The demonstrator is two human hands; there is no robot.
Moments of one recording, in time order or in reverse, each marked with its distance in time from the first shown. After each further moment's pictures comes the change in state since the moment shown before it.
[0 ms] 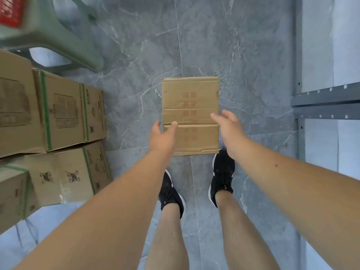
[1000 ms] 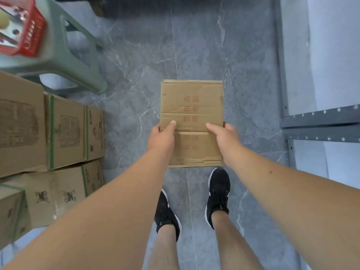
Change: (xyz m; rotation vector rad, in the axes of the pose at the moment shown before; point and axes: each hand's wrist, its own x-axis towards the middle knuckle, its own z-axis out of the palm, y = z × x) left_hand -0.021 0.064 -0.004 -0.147 -0.035 -0.010; right_hand -0.015 -0.041 -0.008 0.104 -0.032 -0.031
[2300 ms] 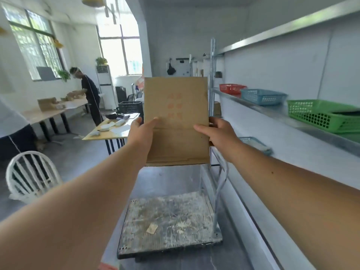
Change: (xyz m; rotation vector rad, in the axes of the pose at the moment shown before) left_hand -0.646 0.517 -0.234 -0.299 0.042 1.154; right_hand -0.594 -0.643 -0.106 0.015 -0.147 -1.249
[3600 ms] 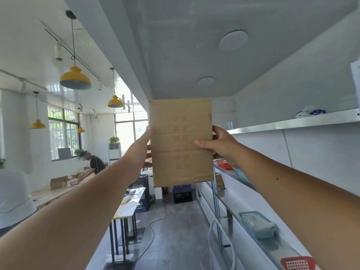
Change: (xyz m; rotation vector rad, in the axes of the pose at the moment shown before) left_hand -0.122 0.256 -0.026 -0.014 -0.223 0.374; right_hand -0.031 -0.267 -0.082 -0.018 -0.096 -0.340
